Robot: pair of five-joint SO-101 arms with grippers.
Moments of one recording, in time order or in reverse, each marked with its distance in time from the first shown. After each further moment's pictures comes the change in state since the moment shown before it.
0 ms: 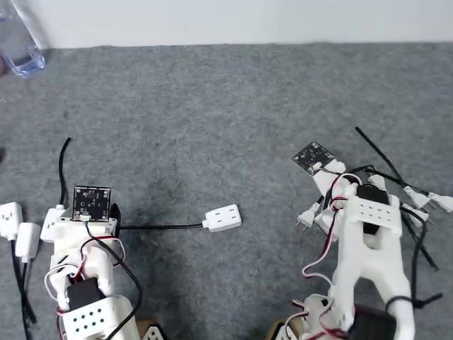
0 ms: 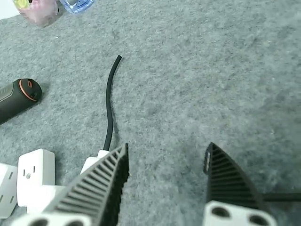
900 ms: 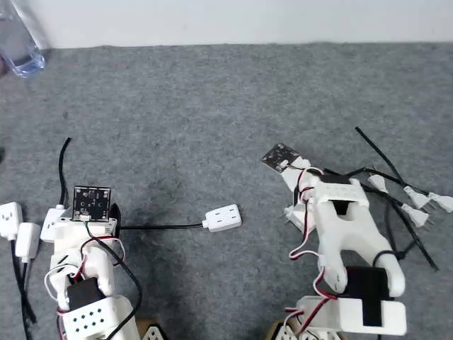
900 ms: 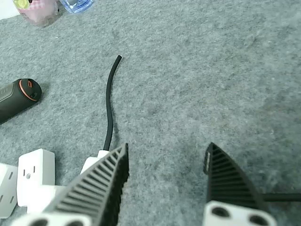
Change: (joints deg) left arm 0.0 0.0 0.0 0.0 0.0; right arm -12.9 14.1 -4.4 -5.0 -7.2
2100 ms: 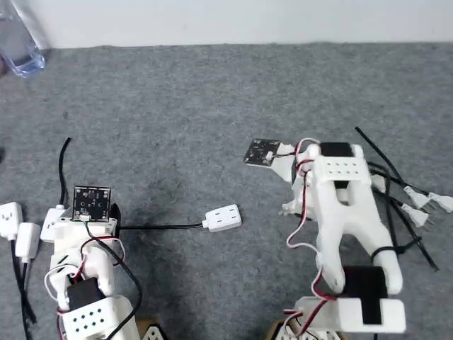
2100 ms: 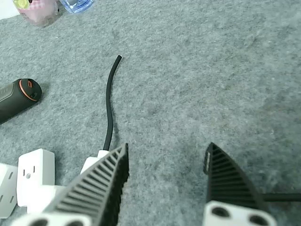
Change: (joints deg) left arm 0.0 0.0 0.0 0.0 0.0; right arm -1.7 1.8 -21.6 25.5 25.8
